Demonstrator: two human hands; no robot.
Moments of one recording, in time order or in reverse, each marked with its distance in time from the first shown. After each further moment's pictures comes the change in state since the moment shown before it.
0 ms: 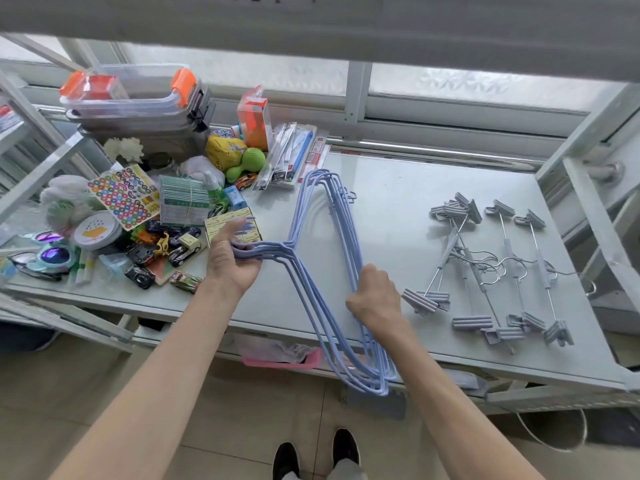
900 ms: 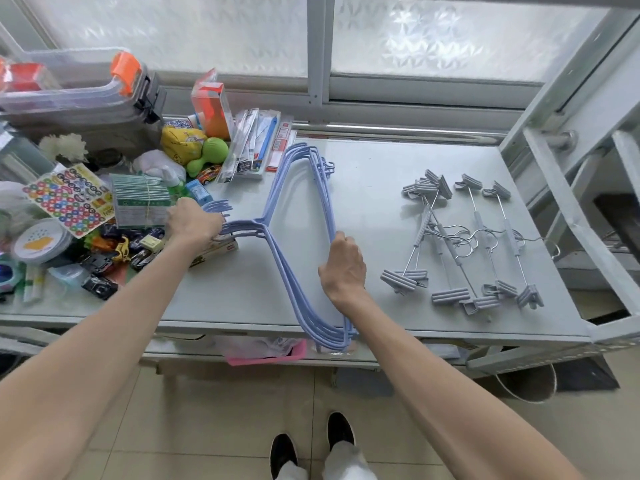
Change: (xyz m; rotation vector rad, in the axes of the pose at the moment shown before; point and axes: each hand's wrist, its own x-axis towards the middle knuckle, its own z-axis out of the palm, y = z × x) left_hand 0.032 0.025 0.029 1.728 0.424 0.417; right_hand 0.025 -0.012 0.021 0.123 0.236 -0.003
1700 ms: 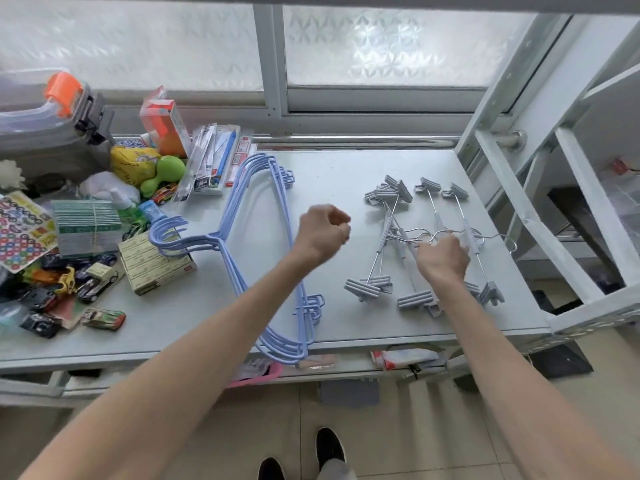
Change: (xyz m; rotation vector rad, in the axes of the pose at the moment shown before) left_hand -0.130 0.151 0.091 -0.606 -0.572 0.515; right_hand 0.048 0.164 -0.102 0.179 0.328 0.586
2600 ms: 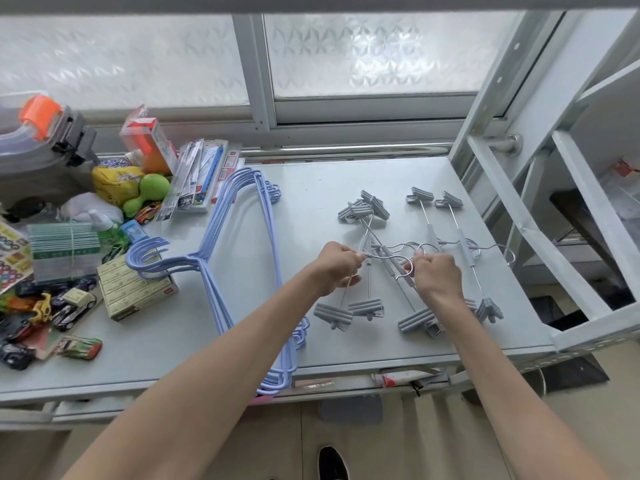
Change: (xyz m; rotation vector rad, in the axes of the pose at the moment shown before) left_hand 0.030 -0.012 0.066 -0.259 -0.245 -0.401; right_hand 0.007 0.011 -0.011 0.215 -0.197 -0.113
